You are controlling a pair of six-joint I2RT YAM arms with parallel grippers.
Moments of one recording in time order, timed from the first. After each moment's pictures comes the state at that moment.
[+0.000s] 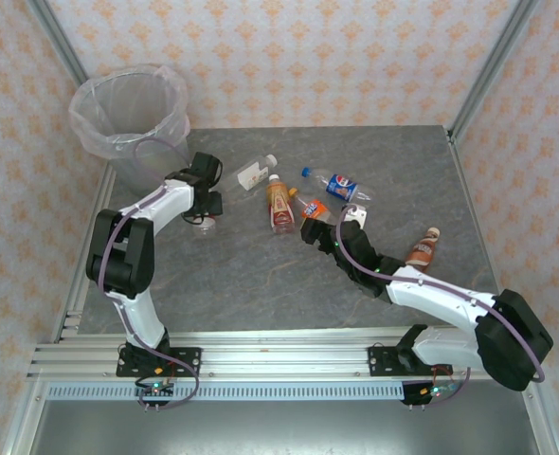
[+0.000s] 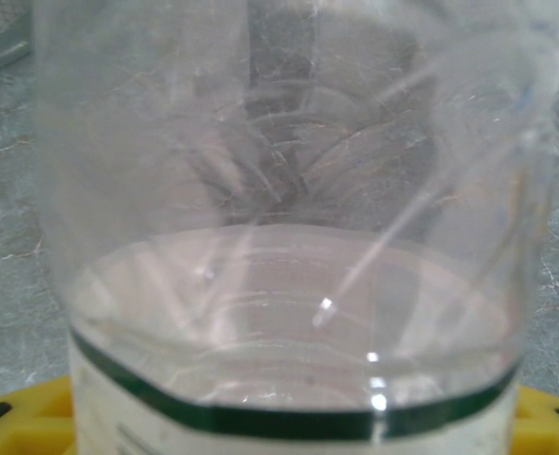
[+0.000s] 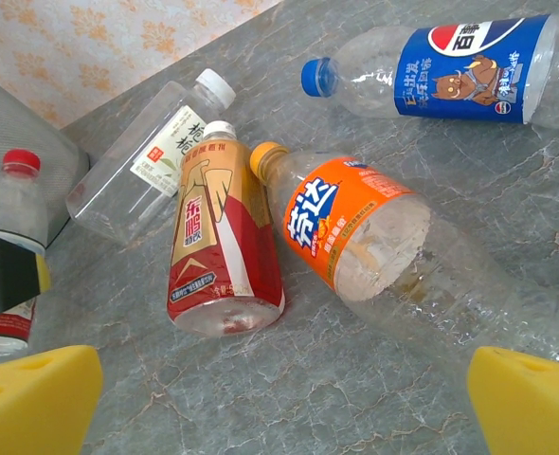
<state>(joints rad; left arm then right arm) -0.19 1.81 1.28 -0.65 -0.21 -0.36 0.76 1.18 0.58 0.08 0.36 0.79</state>
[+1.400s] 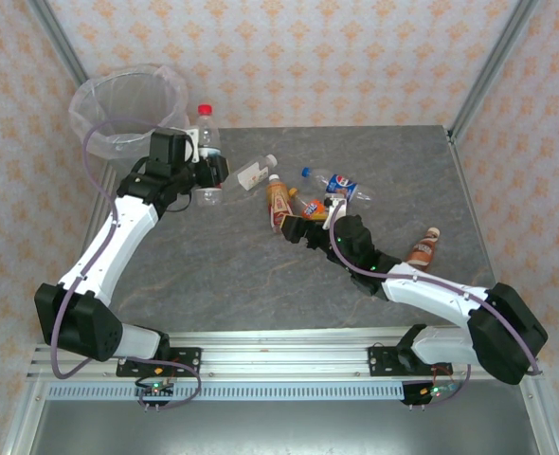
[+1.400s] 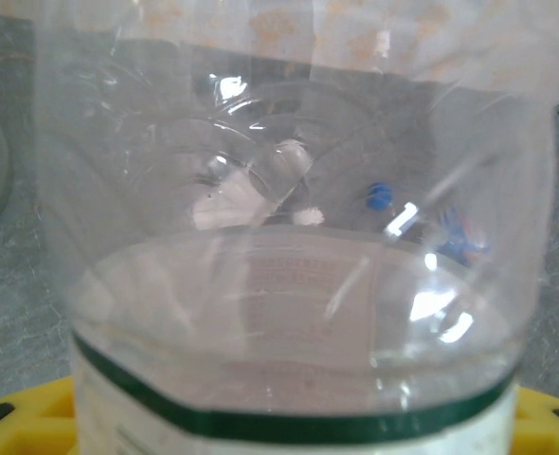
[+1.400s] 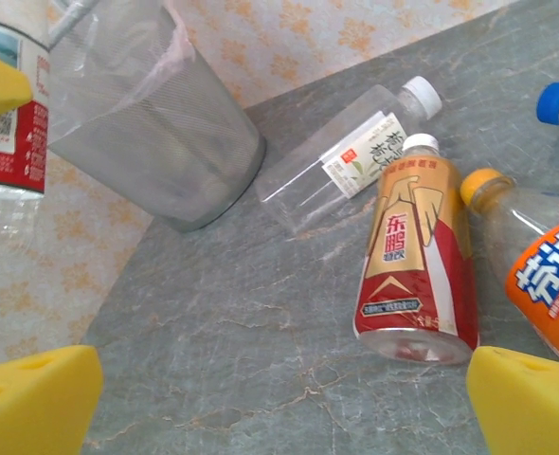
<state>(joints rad) -0.19 1.39 1.32 -0.57 0.14 -0.35 0.76 1.22 0.59 0.37 0.07 0.65</state>
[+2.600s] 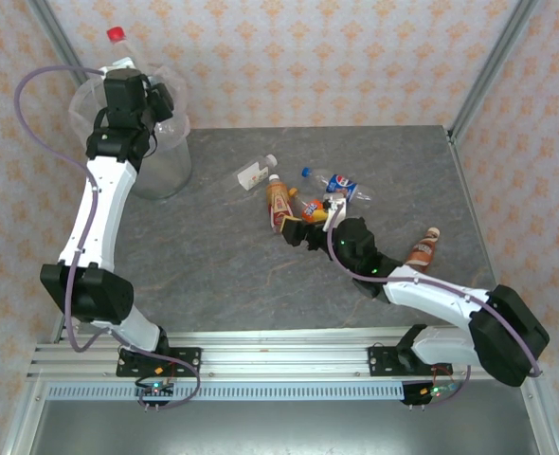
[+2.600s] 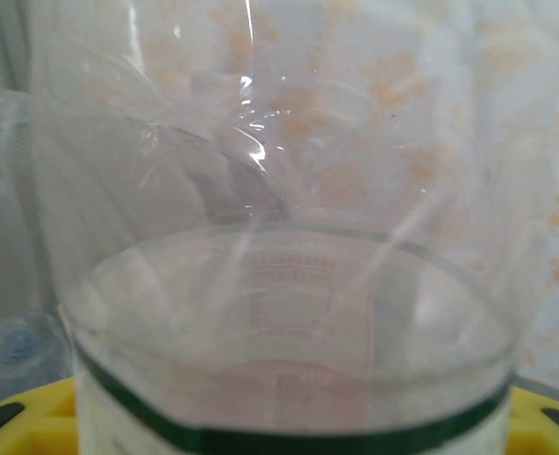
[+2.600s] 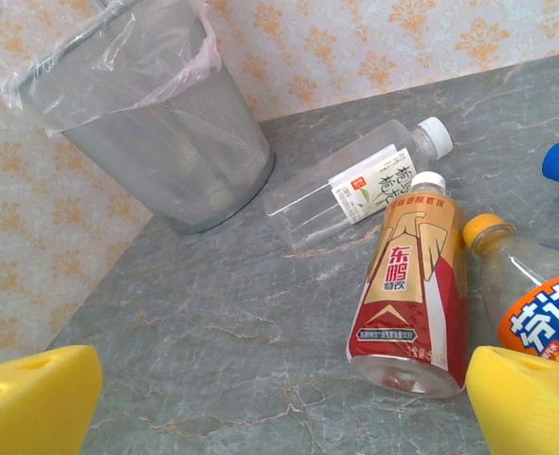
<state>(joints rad) 0.00 1.61 1.81 -0.56 -0.23 -0.38 0.76 1.20 0.56 0.43 0.07 0.52</state>
